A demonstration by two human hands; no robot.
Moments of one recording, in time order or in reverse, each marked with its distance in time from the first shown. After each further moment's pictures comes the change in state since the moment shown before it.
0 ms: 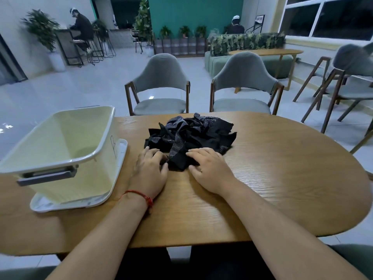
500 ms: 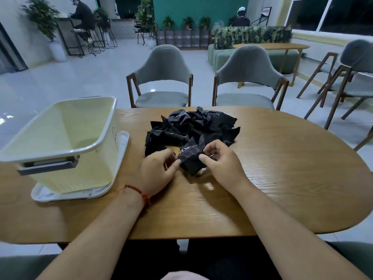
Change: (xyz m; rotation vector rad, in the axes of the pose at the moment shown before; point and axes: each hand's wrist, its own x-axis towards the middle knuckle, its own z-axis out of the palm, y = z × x) left_hand -0.010 0.012 -0.010 -0.203 -0.033 0.180; right_hand -0.023 -0.002 -0.023 0.714 0.193 0.302
